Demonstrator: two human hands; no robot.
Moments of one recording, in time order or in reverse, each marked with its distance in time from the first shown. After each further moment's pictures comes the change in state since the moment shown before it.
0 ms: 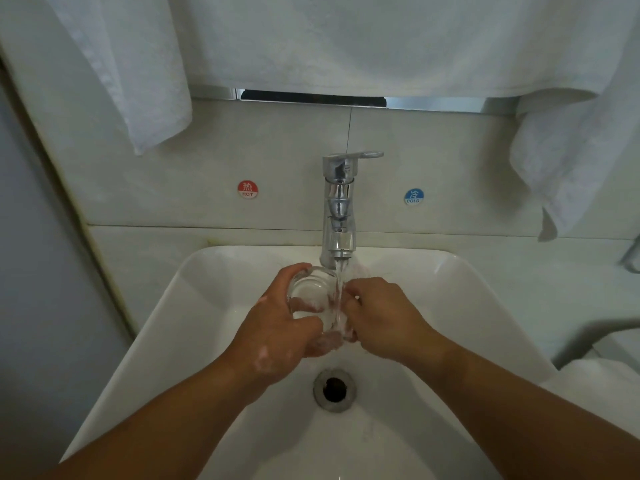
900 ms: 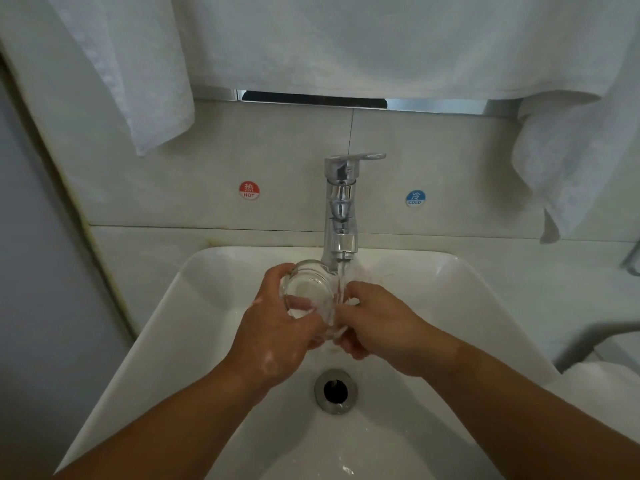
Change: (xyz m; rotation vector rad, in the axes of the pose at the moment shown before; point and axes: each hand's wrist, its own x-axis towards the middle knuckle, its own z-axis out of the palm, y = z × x) left_hand 0.001 0.000 0.001 0.076 0.099 0.010; right_hand -0.001 0.000 0.004 0.456 -0.167 0.169
